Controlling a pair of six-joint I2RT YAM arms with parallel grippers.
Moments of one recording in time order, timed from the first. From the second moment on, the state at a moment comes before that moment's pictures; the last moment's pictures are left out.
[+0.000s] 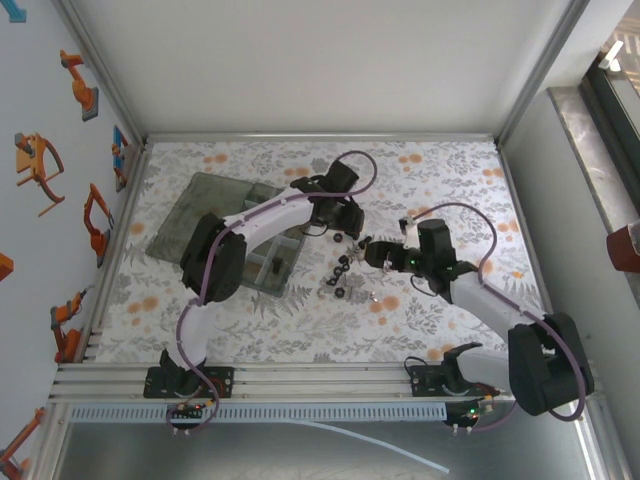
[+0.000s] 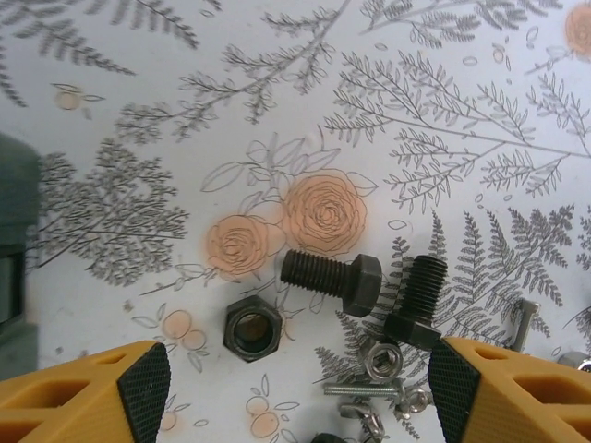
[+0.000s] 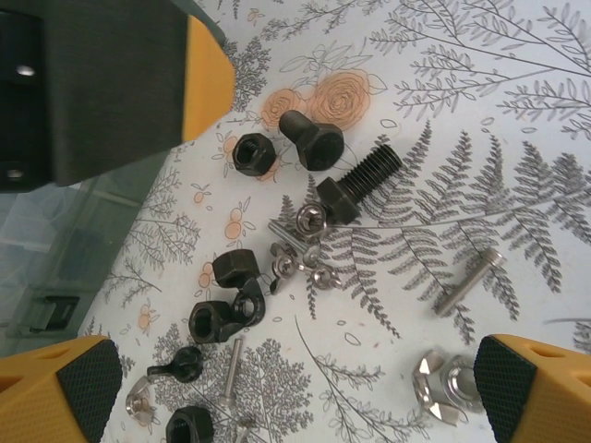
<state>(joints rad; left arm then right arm) -0.83 2.19 1.83 -0.71 -0.01 -0.45 0.32 1.19 0.51 -0.04 -0.38 0.43</state>
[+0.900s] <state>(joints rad) -0.83 2.41 2.04 -0.77 0.03 -0.38 0.29 1.16 0.48 -0.07 -0.38 0.44</state>
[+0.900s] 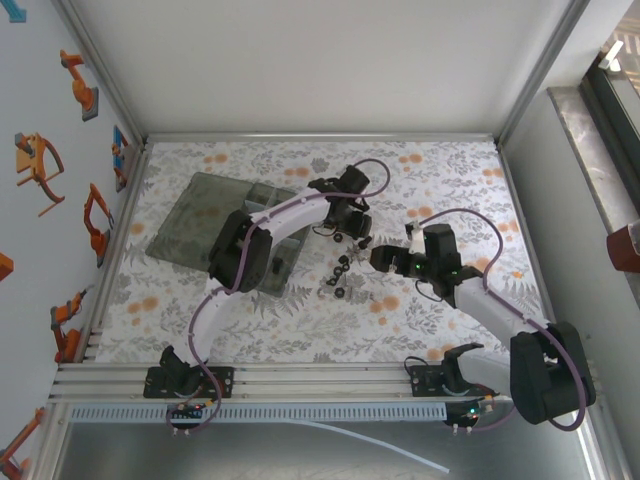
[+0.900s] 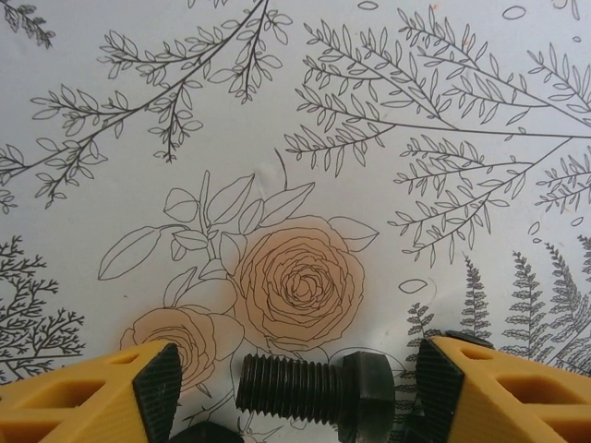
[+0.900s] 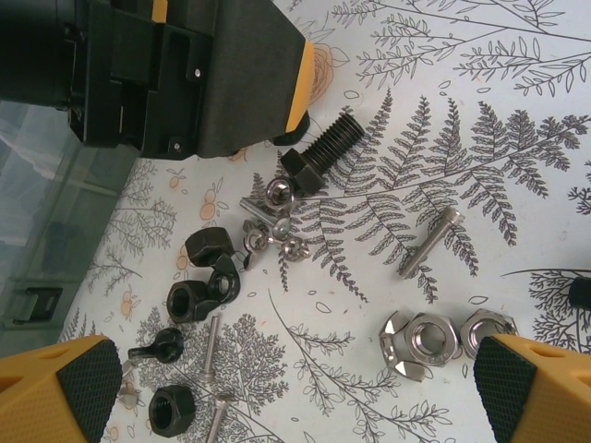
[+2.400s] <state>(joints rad) -0.71 1.92 1.59 -0.61 0.10 -0.56 0.30 1.25 0.58 -0.04 -0.40 0.49</state>
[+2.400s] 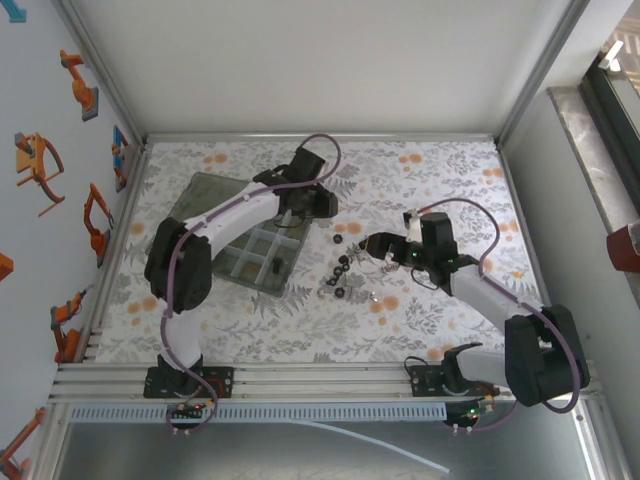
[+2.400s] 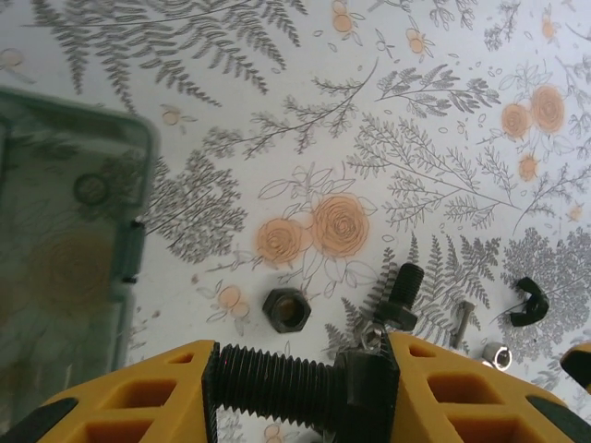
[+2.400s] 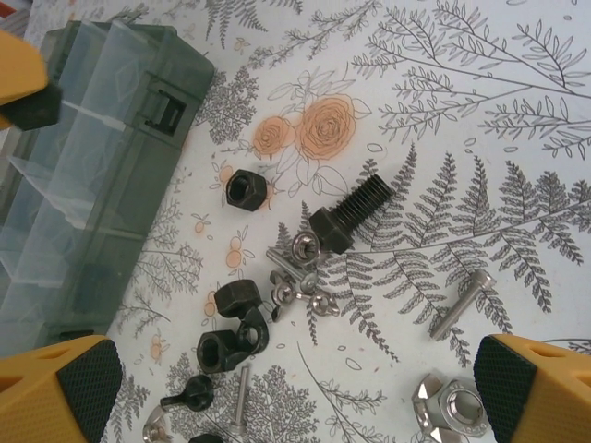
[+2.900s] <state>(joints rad) -0.71 1.62 1.19 -0.67 -0.07 -0.84 0.46 1.28 0.67 -0.04 -0.36 0.40</state>
